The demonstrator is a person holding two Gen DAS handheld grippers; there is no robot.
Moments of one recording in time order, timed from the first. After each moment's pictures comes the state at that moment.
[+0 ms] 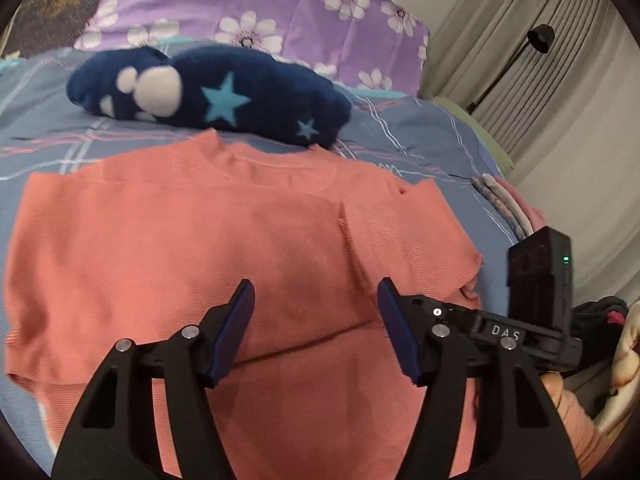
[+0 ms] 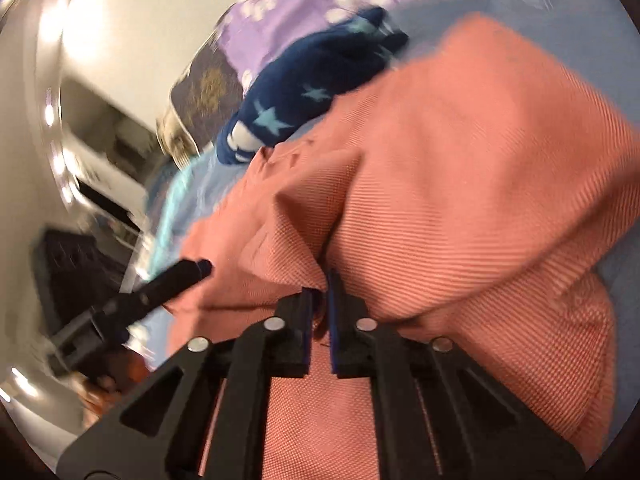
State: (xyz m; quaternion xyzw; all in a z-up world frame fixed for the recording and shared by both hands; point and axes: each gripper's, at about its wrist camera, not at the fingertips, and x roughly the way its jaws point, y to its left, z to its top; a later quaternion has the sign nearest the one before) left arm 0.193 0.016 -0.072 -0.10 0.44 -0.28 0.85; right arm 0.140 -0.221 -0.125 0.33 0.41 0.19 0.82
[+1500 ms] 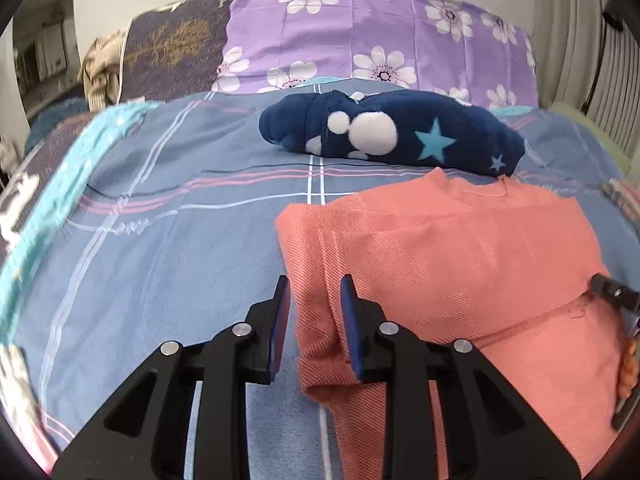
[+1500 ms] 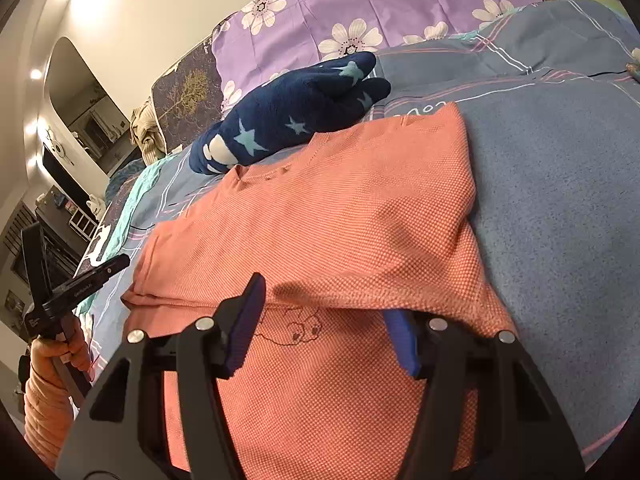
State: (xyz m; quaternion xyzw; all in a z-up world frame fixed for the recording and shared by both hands) left arm 0.190 0.141 -0.051 0.01 0.39 -0.05 0.92; right arm 0.122 -0.213 -0.093 0.19 0.38 0.12 0.90
